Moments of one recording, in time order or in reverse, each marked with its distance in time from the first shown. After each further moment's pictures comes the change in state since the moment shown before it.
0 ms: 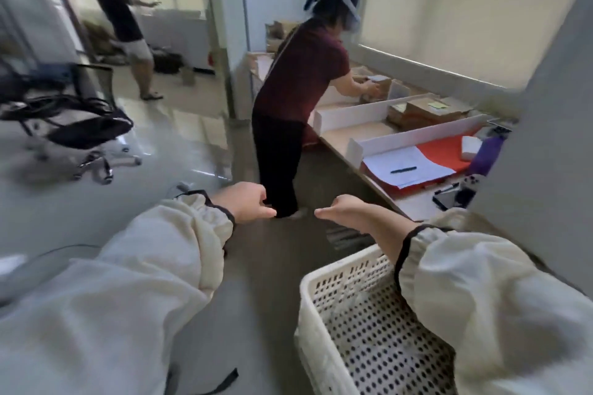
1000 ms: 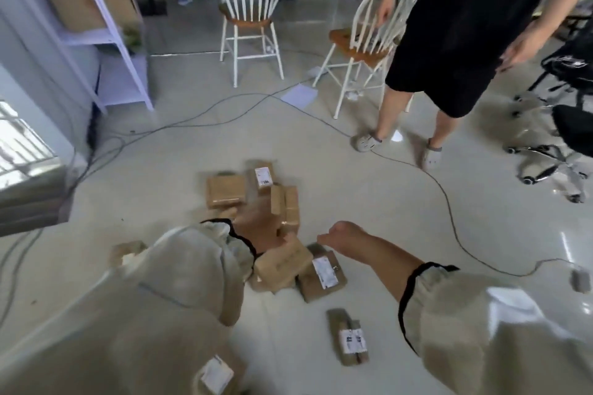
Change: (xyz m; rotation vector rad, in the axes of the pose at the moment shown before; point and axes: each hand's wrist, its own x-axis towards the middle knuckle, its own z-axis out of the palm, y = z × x) left_hand -0.400 -0.470 0.244 -0.529 0.072 -1.414; right_hand -0.071 -0.453 0.627 -0.863 -0.961 -1.008
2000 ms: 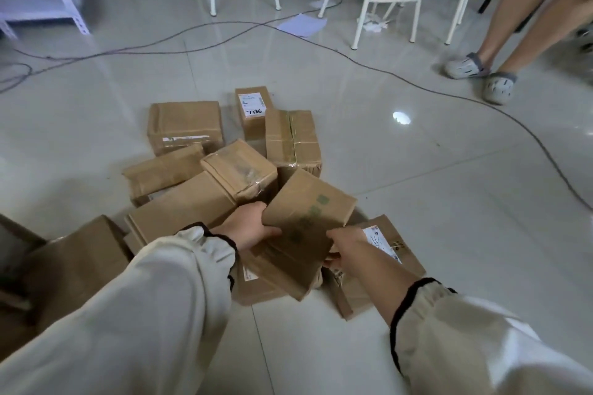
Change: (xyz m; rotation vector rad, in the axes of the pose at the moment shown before) left_hand 0.379 -0.175 0.456 -0.481 0.126 -0.111; right_hand 0.477 0.188 0.320 1.061 0.107 0.332
